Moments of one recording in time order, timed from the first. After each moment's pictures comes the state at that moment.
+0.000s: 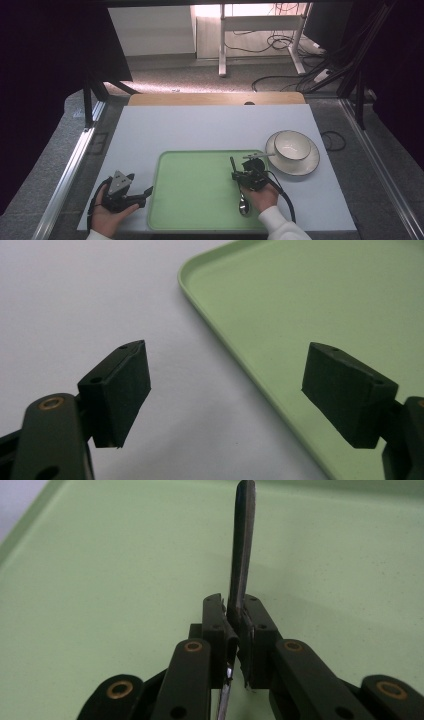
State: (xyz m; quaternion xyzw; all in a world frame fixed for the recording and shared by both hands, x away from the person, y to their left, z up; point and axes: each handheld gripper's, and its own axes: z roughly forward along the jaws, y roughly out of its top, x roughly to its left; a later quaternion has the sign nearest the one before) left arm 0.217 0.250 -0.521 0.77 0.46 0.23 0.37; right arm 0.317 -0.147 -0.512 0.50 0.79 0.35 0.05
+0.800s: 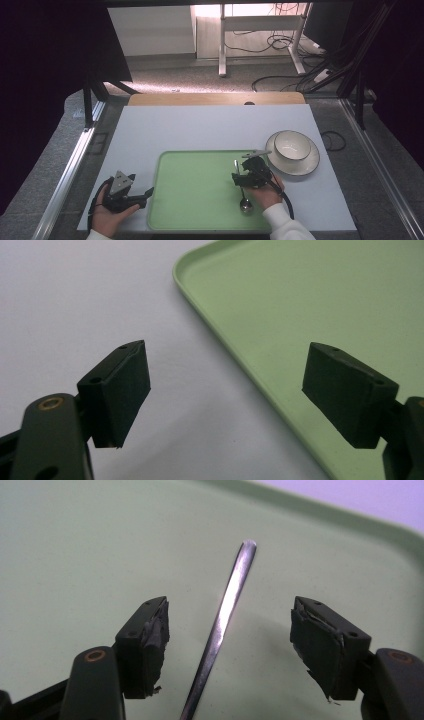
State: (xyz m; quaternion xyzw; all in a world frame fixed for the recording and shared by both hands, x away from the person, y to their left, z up) left arm 0.218 0.249 -0.522 0.77 0.46 0.23 0.37; right arm 0.319 -0.148 -0.501 0.47 0.82 0.30 0.13
